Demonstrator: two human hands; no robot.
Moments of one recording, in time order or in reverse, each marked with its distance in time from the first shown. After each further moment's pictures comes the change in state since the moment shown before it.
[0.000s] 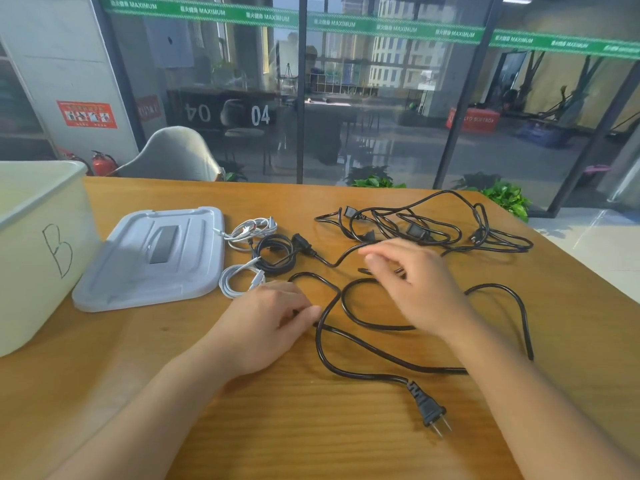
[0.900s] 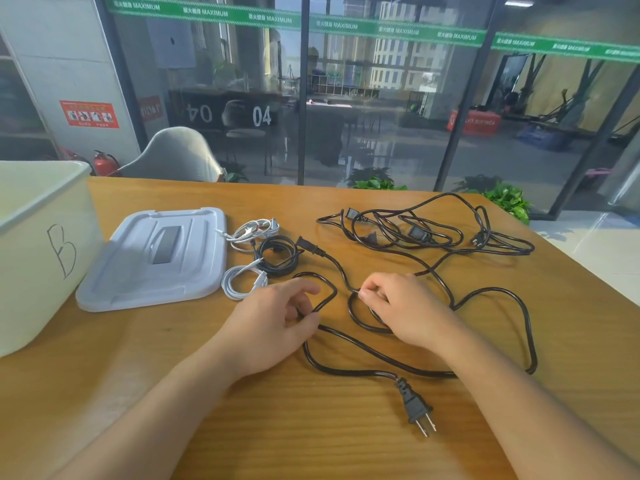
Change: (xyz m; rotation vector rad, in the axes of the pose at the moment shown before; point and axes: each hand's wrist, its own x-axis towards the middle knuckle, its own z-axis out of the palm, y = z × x) left_hand -0.001 0.006 0.003 -0.139 0.009 -0.174; right_hand -0.005 -0.001 0.018 -0.149 -0.360 0.188
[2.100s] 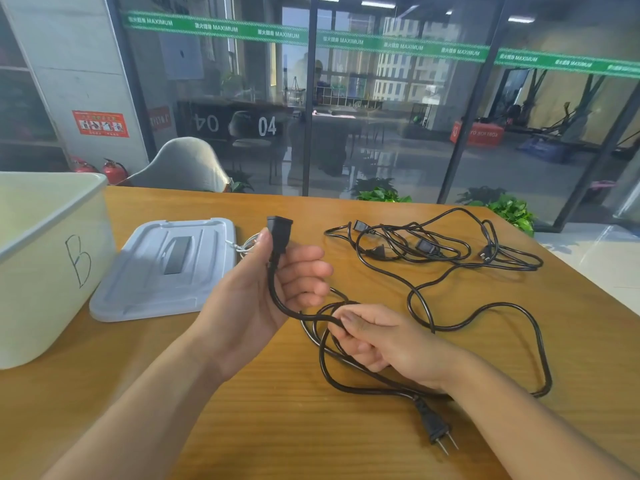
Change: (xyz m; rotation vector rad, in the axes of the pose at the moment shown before) left_hand 0.002 0.024 -0.045 -1.431 -0.034 -0.049; right_hand -0.014 -0.035 0.006 0.994 -0.534 -0.190
